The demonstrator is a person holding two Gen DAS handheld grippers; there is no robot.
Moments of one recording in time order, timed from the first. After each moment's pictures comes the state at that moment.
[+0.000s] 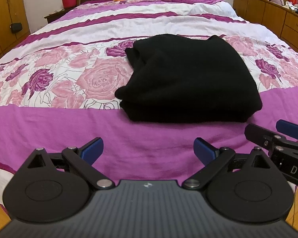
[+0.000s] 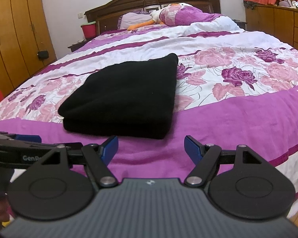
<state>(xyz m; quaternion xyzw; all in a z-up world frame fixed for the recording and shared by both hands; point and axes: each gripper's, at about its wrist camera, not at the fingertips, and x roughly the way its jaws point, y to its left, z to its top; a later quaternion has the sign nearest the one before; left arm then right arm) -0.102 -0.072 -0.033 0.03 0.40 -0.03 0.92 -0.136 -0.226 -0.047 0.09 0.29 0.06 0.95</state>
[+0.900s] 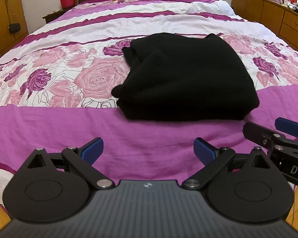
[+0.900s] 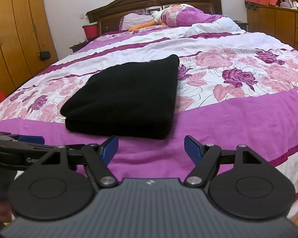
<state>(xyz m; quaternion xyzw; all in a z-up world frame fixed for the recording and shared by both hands) -0.104 -0.074 -0.033 0.03 0.40 -0.04 0.92 -0.139 -0.227 -0.046 0.08 0.28 0.06 0.95</state>
